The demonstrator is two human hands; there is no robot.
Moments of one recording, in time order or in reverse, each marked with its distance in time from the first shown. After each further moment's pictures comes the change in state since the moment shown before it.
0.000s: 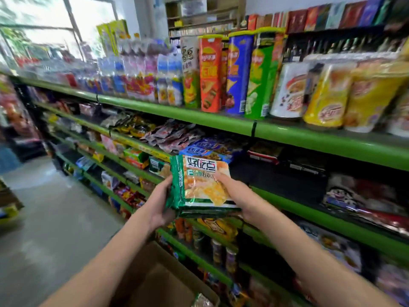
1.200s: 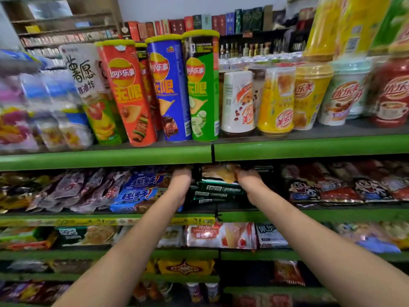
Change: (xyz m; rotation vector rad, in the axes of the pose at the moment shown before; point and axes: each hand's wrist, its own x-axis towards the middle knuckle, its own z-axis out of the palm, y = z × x) left_hand 0.218 0.027 0.150 0.700 -0.124 0.142; right_hand 0.125 -0.008 -0.131 0.253 0.946 0.030
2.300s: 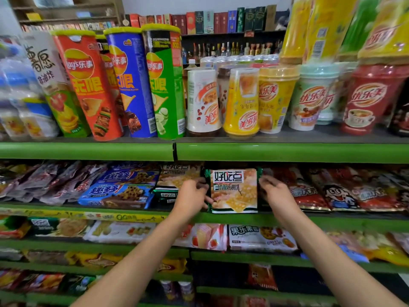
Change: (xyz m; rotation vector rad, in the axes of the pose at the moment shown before) left_hand -0.063 -0.020 0.094 0.299 -0.136 0.174; right_hand 0.018 0.053 -0.155 0.023 -0.083 -0.208
